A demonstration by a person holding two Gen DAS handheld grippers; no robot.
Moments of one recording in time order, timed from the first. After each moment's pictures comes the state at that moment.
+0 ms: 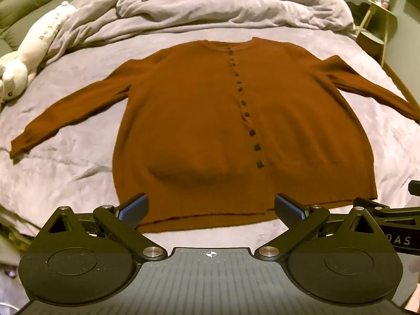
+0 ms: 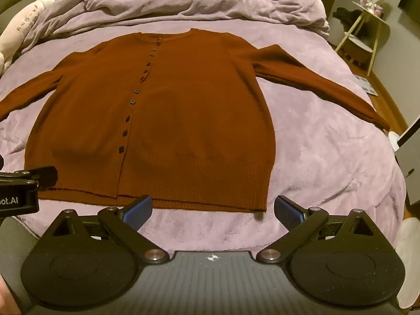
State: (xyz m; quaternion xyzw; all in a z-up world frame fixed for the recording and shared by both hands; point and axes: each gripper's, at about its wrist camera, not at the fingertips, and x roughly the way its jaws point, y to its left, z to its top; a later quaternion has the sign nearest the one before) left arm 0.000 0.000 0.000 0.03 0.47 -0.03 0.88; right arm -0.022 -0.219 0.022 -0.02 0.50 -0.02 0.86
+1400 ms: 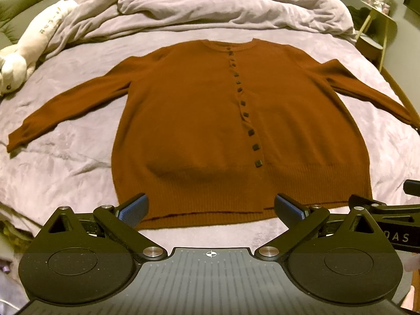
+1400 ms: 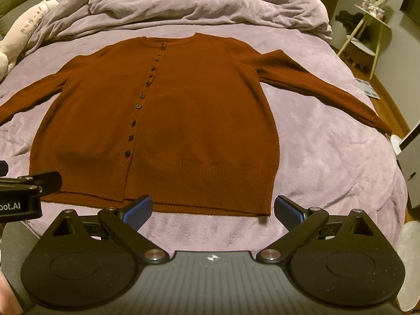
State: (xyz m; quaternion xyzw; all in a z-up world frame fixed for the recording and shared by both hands) left arm -0.003 0.004 0.002 0.02 0.47 -0.03 0.88; right arm -0.024 -0.216 0.027 -0.02 0.49 -0.01 0.87
